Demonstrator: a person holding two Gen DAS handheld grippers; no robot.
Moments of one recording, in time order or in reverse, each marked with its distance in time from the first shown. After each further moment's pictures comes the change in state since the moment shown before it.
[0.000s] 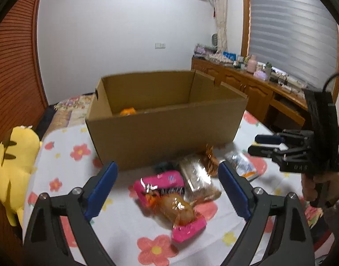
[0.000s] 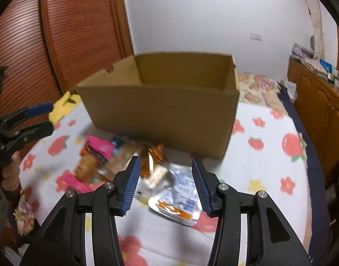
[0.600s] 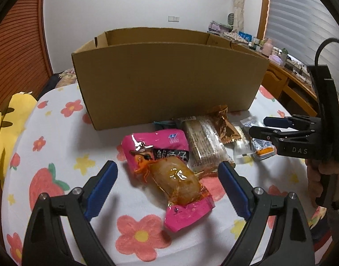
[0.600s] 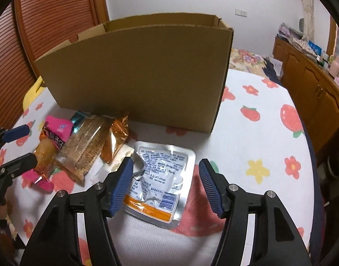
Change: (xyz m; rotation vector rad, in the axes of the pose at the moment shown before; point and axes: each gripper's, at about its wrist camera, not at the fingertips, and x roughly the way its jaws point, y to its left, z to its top) left arm 0.043 -0.010 -0.040 -0.082 0.164 0.052; right arm 0.049 -0.017 -0.016 0.050 0.160 -0.121
